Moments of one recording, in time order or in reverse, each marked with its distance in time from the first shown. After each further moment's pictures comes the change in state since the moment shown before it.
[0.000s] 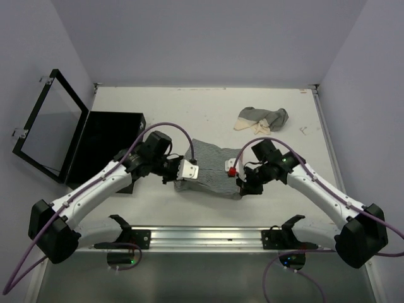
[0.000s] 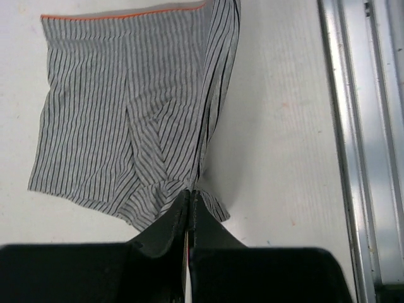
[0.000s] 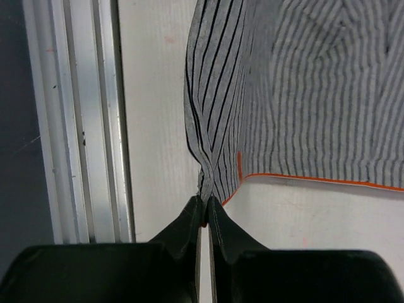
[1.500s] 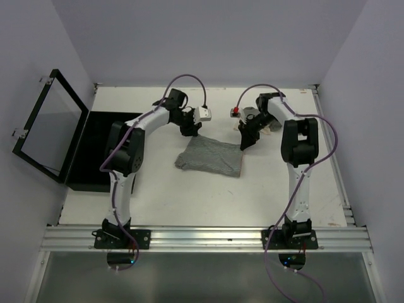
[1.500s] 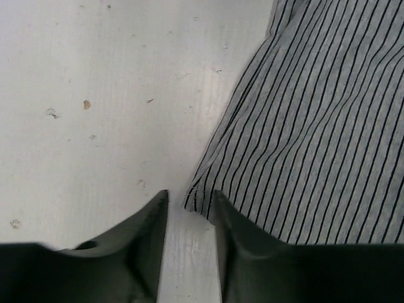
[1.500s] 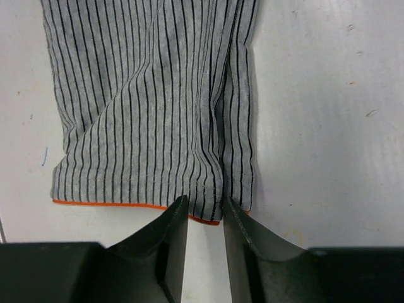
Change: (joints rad) left arm 0.313 1.087 0.822 0.121 0.040 0.024; right arm -0.475 1.218 1.107 -0.414 -0.172 -0.326
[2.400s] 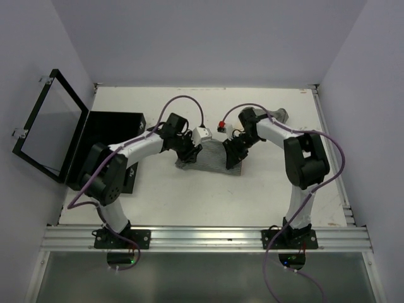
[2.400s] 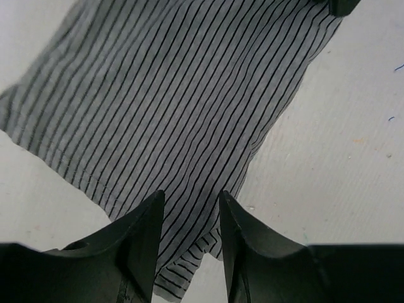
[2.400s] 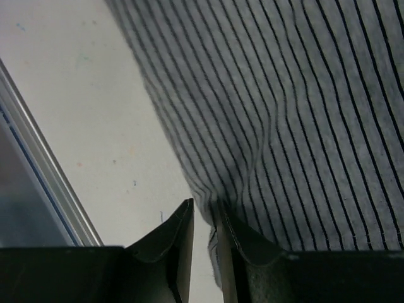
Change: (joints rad) left arm -0.146 -0.486 -0.602 0.204 -0.177 -0.417; right arm 0.221 -0.405 -0.561 0.450 0.054 0.700
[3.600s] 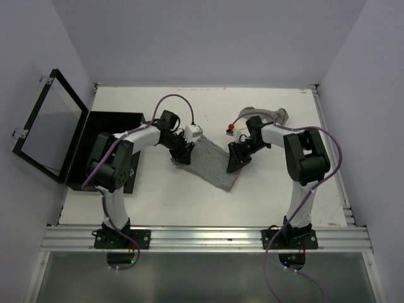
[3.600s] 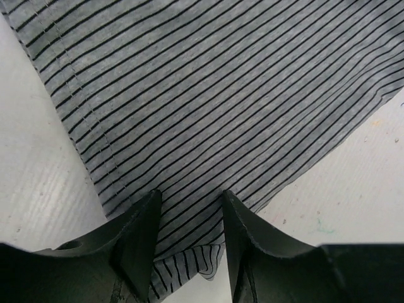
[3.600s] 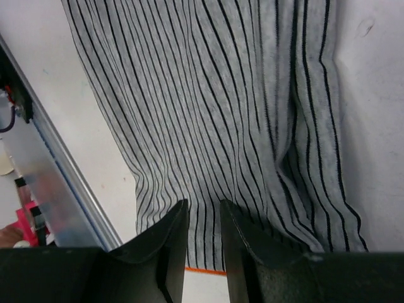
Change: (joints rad) left arm 0.130 0.166 0.093 -0.107 0.152 -0.010; right arm -0.074 0.047 -0.127 0.163 -0.075 0.204
